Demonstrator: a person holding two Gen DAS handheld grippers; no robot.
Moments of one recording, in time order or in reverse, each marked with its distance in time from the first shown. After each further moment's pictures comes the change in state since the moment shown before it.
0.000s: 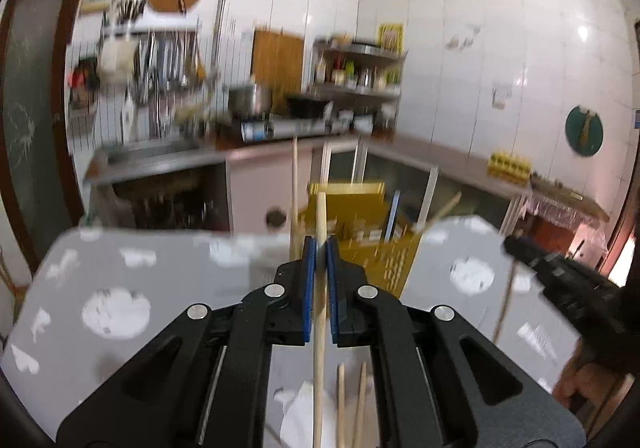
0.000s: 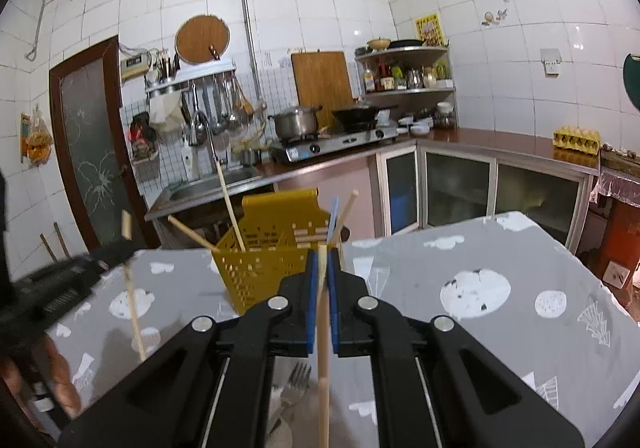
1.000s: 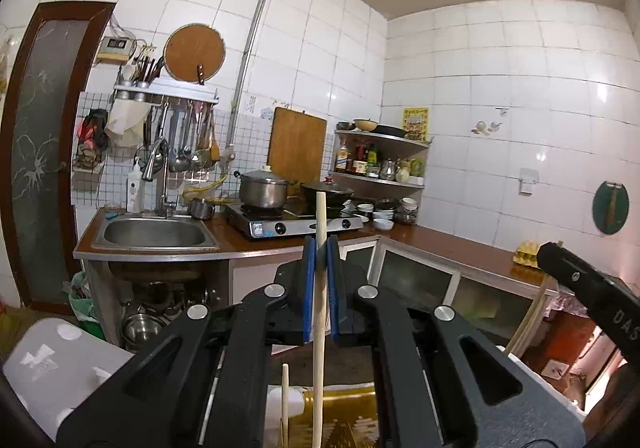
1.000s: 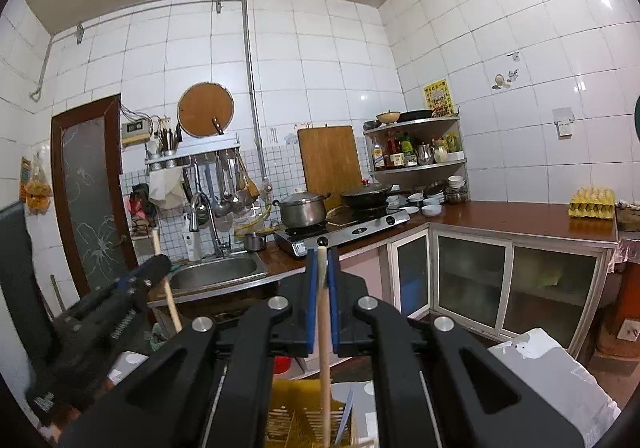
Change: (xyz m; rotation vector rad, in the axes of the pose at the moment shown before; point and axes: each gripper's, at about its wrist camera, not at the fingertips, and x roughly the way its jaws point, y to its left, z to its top) left arm 0.111 -0.002 0.135 -0.084 -0.267 0.075; right arm 0.071 0.020 0.159 -0.022 -0.220 0.020
